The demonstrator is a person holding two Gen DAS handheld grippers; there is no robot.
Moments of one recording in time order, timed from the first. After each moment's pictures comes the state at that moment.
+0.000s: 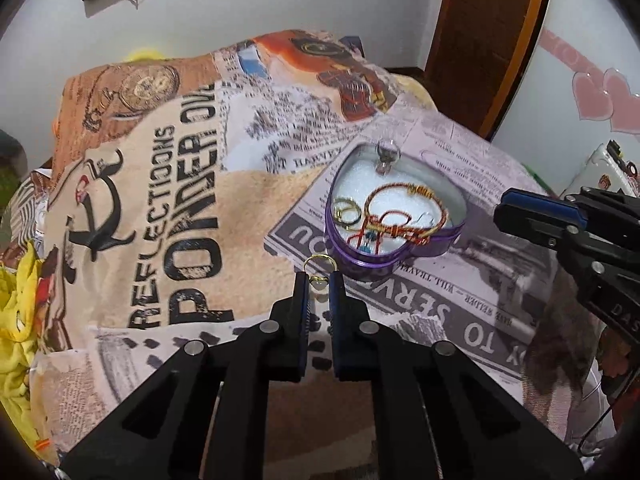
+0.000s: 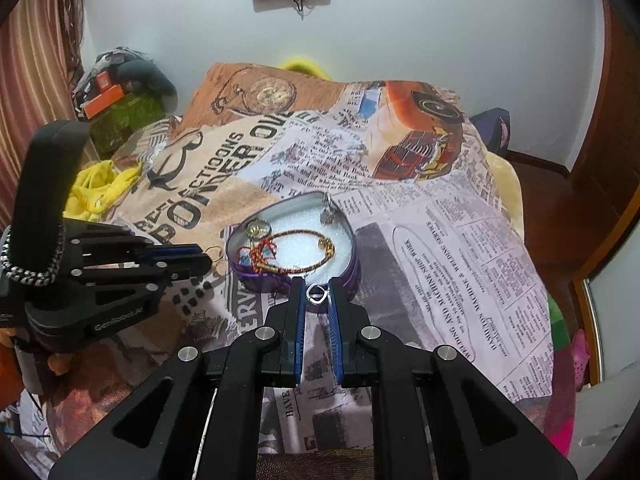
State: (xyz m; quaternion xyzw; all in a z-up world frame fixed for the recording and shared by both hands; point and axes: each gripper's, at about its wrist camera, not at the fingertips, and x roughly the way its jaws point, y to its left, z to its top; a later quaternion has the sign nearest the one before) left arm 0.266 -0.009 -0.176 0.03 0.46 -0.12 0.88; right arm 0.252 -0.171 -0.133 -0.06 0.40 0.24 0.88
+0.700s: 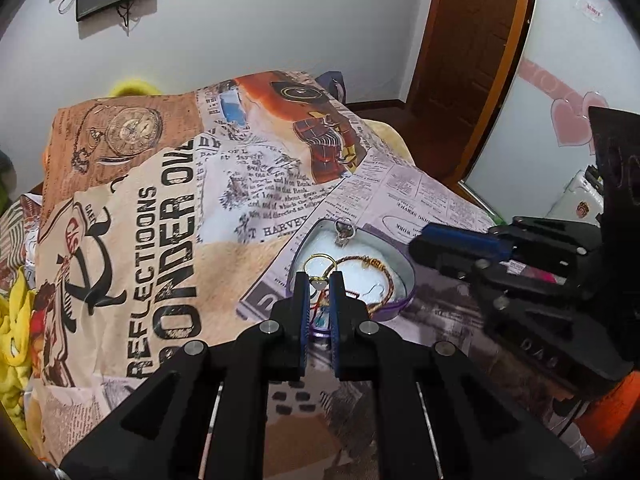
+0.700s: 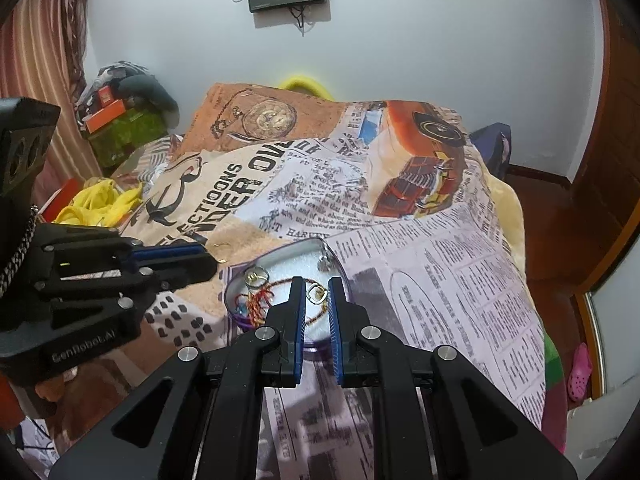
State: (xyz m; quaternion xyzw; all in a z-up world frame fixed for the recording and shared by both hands) left arm 0.280 -0.029 -0.139 0.01 0.42 -0.16 0.90; right arm 0.276 -0.162 -0.121 -0.05 0.38 0.24 0.89
